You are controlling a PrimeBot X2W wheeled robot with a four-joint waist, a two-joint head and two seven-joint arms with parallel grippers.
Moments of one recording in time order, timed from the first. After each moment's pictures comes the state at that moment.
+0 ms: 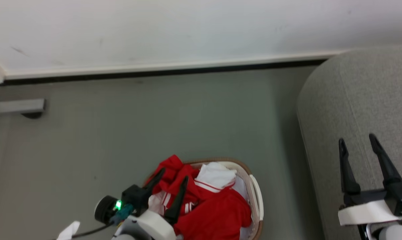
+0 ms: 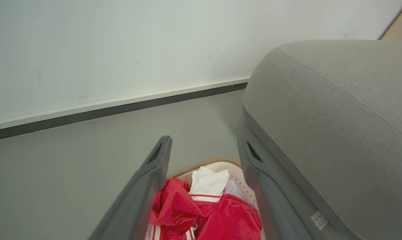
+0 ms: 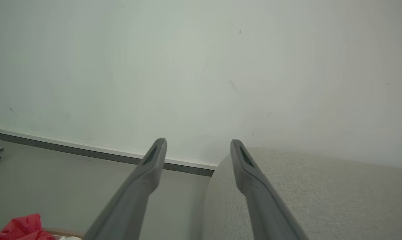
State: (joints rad) left arm -0.25 0.06 -0.30 0.40 -0.11 -0.12 -0.25; right arm -0.17 -0.05 -0.06 0.14 -0.02 0.13 -0.26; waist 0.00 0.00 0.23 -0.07
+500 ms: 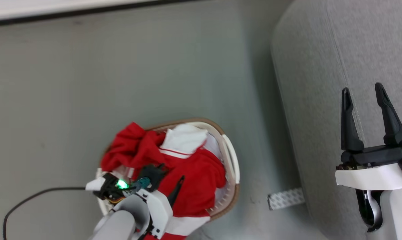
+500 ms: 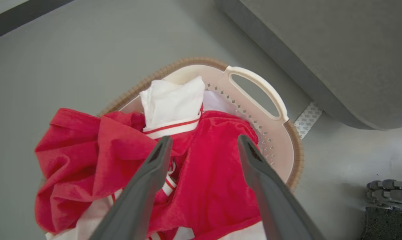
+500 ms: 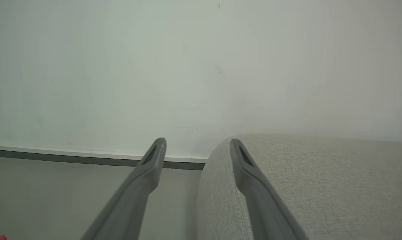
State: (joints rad) left arm -0.45 0.16 -0.47 0.57 -0.06 -0.13 -0.03; right arm -0.36 -0.05 0.00 0.08 0.11 0.13 -0.26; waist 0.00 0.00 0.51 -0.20
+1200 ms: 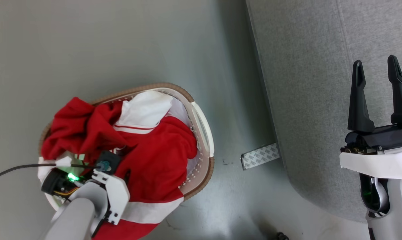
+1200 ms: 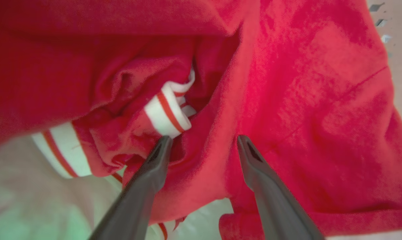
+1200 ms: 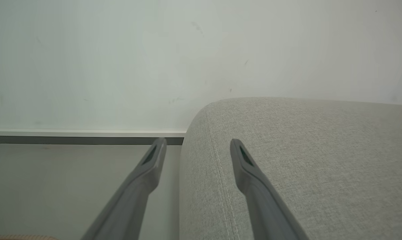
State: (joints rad) left arm -0.53 0.30 -0.43 0.70 -0.04 -0.05 0.12; right arm -0.43 -0.05 0.02 0.00 0.24 0.13 -0.26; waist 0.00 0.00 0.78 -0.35
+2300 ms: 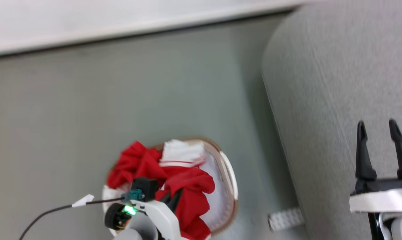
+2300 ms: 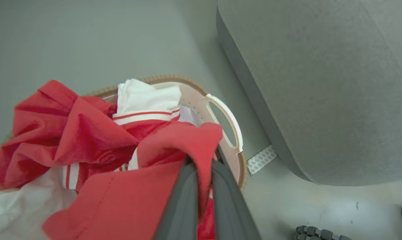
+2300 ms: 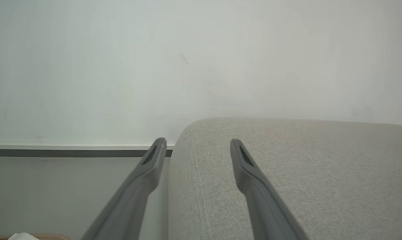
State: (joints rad) left arm -0.37 0.10 -0.44 0.58 -0.36 -0.12 0.00; right arm -0.25 -0.05 -0.10 0.13 0.10 0.13 -0.26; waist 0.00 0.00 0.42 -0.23
